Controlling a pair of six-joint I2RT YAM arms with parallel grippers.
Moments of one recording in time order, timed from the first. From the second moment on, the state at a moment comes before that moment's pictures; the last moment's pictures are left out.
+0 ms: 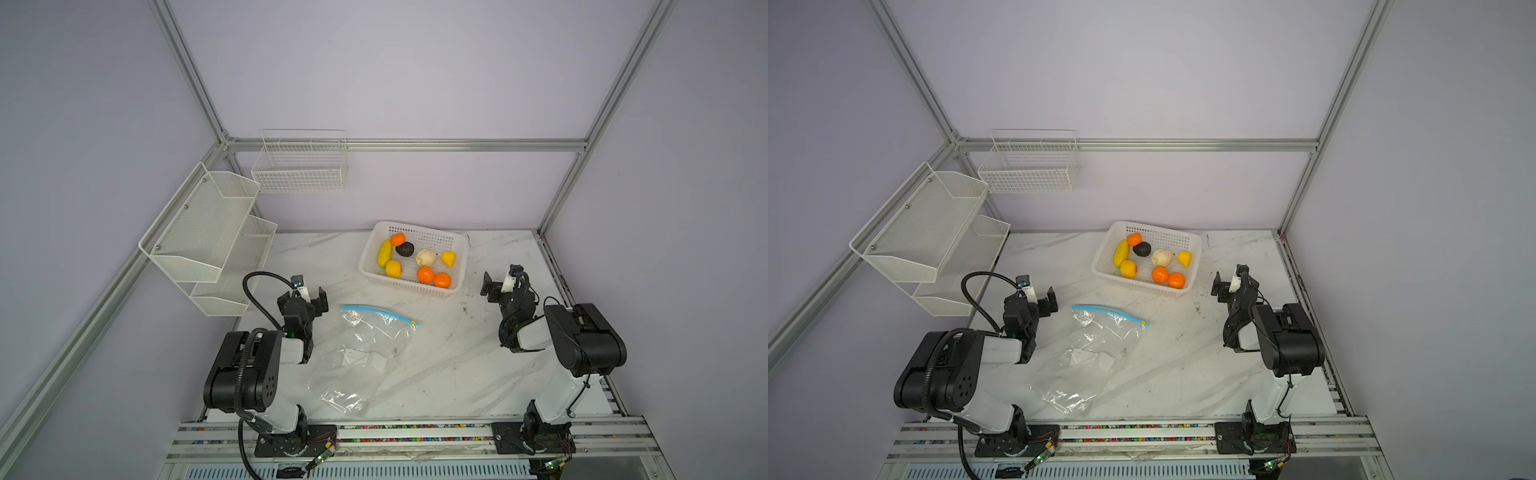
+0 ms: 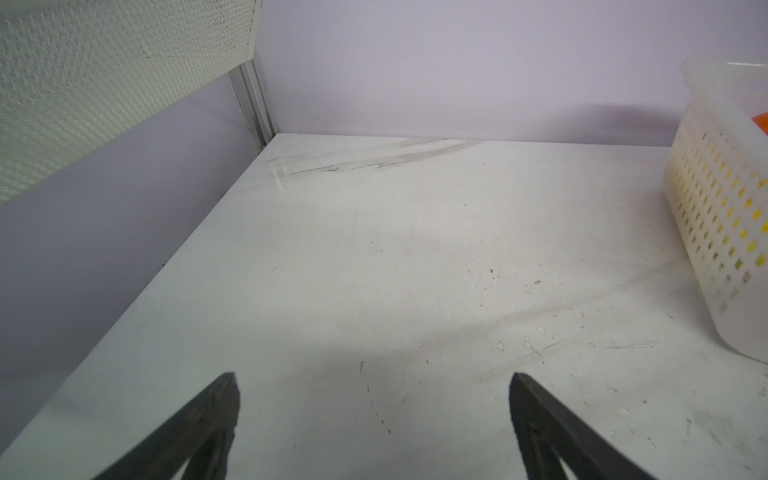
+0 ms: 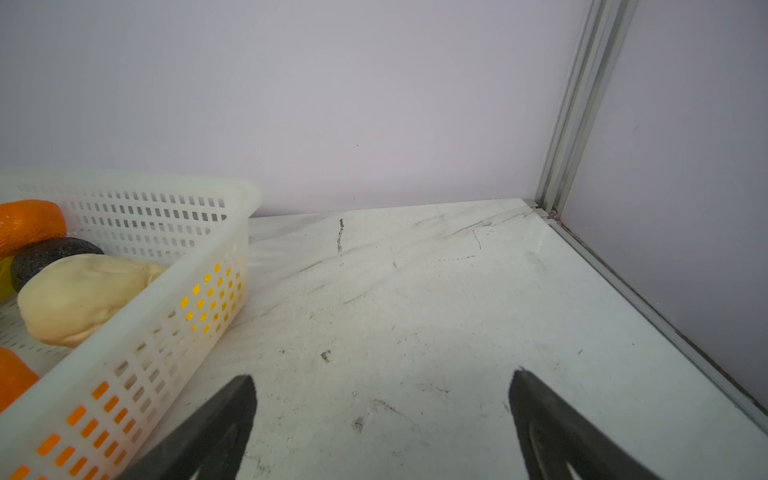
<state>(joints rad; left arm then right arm) 0.01 1.57 0.39 0.90 -0.21 0.00 0.08 1.79 0.48 1.20 0.11 0.05</state>
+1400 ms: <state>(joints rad) -0.18 2.01 1.51 -0.24 0.37 -0.51 0.31 1.69 1.07 0.11 -0.05 0.65</state>
